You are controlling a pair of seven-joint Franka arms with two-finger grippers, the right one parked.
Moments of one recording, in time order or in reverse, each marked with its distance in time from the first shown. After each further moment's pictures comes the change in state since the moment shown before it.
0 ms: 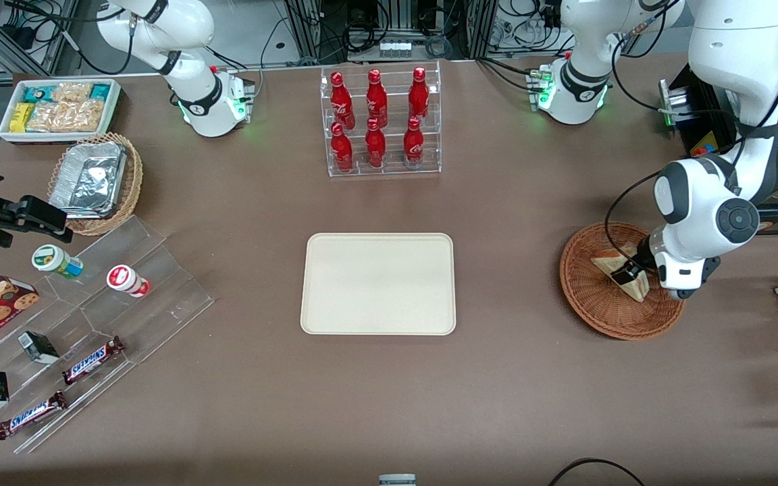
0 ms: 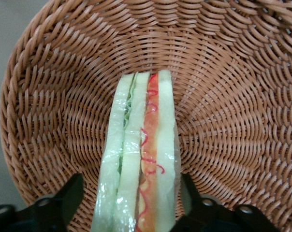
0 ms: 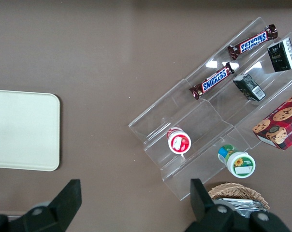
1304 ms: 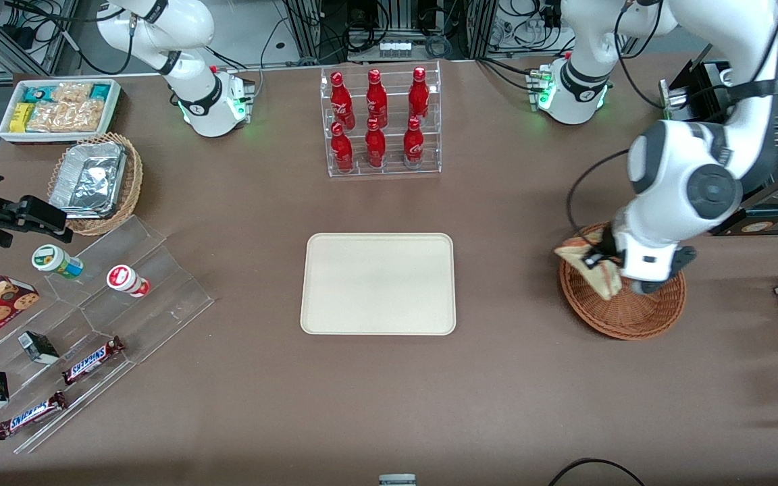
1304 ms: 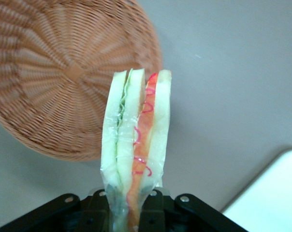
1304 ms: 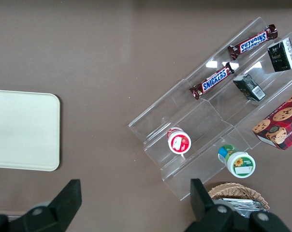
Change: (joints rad) arm -0.272 -0.130 -0.019 0.230 -0.001 -0.320 -0.168
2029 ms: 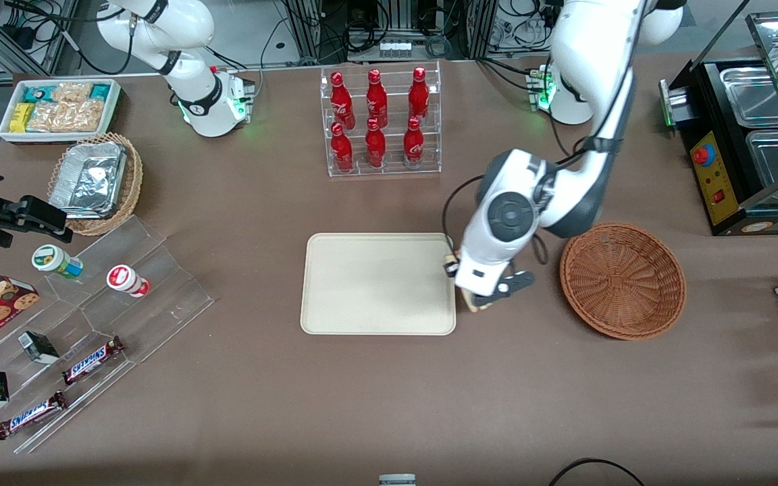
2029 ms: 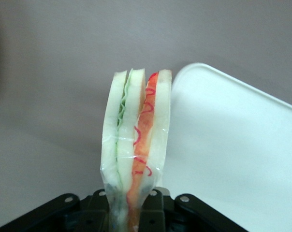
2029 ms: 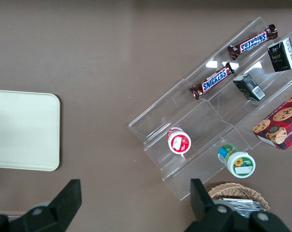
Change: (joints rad) arm -0.311 0.341 -0.011 0.341 -0.083 0.002 -0.061
